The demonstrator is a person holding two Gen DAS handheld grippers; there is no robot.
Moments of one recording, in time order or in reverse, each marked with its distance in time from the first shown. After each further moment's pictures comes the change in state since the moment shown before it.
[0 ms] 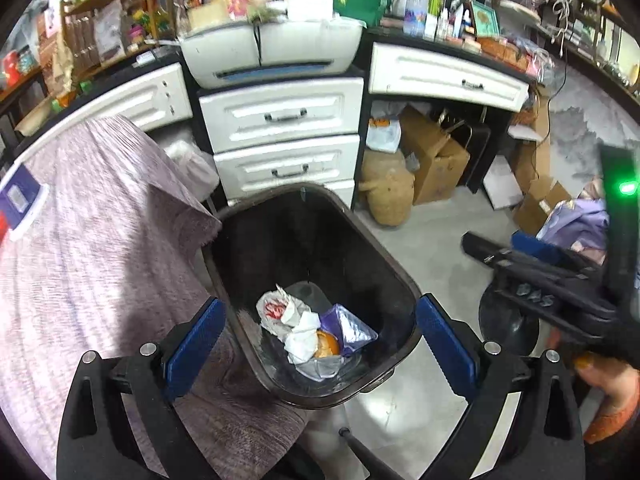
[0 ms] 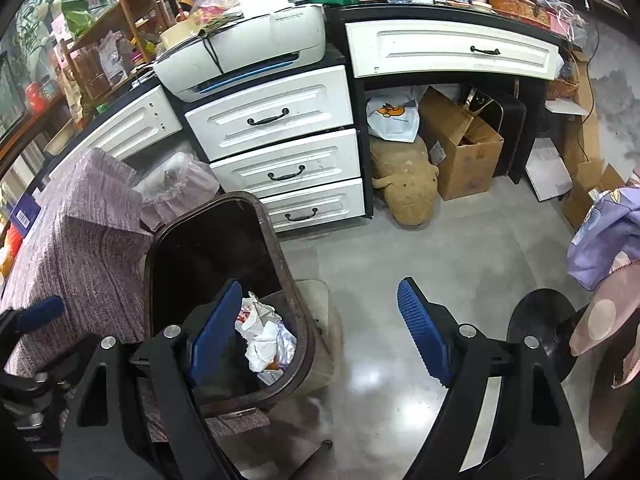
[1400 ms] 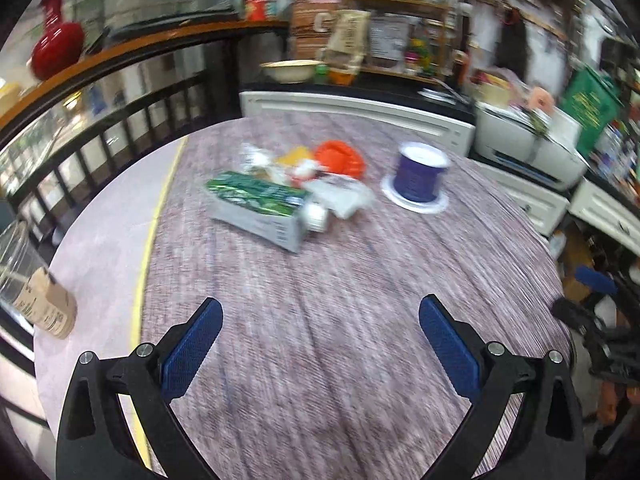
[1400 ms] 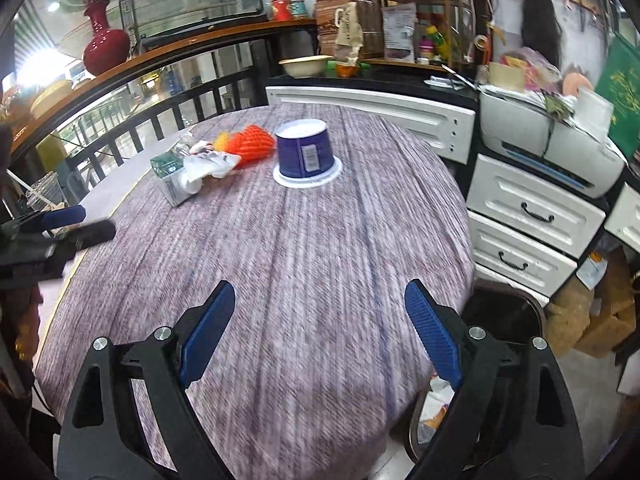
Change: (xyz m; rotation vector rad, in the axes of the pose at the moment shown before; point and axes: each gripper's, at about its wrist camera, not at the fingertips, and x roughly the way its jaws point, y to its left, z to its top) left arm -0.187 0.291 -0.079 -0.489 -0.111 0.466; right arm -0.075 0.322 -0.018 -0.623 -0.028 0.496
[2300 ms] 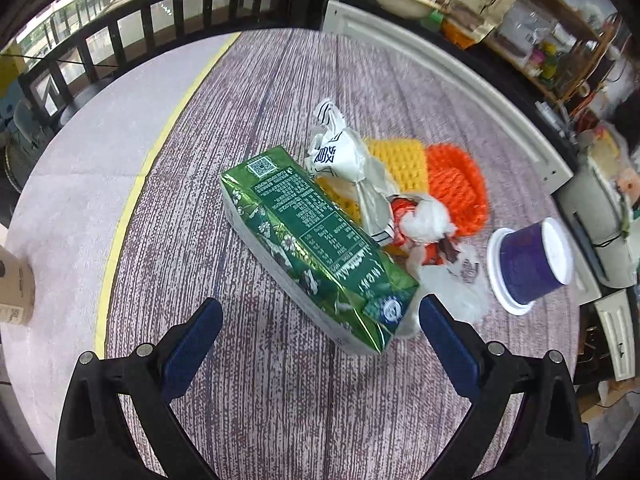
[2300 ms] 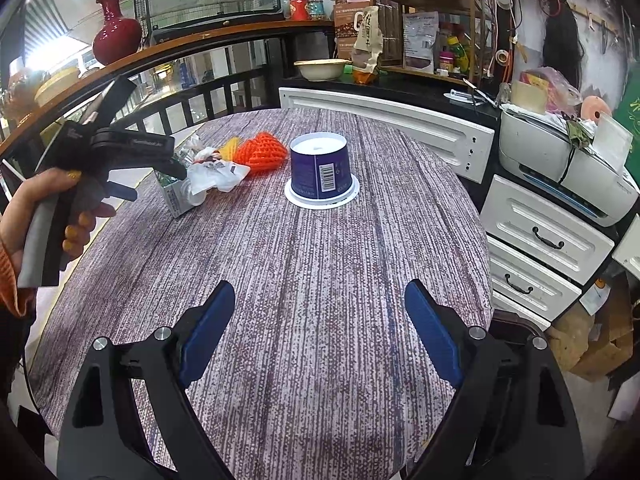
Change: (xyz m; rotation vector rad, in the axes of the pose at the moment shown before) left arm 0.122 0.053 0.080 -0.334 0.356 0.054; right arm 0.020 0.004 0.021 -0.051 -0.004 0.002
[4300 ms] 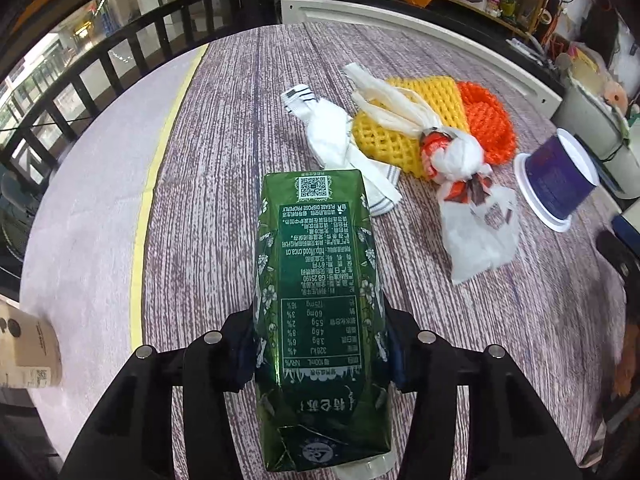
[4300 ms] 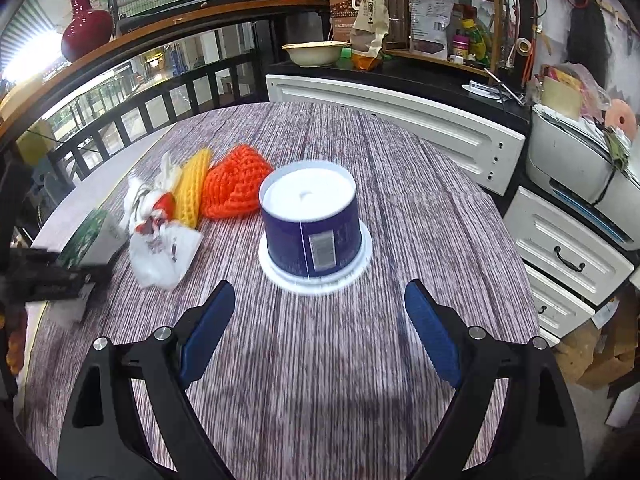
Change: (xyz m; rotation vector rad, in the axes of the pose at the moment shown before) left arm 0.009 0.028 -0.032 0.254 -0.026 0.017; right arm 0.122 0.003 0.083 0.009 0.075 -0.004
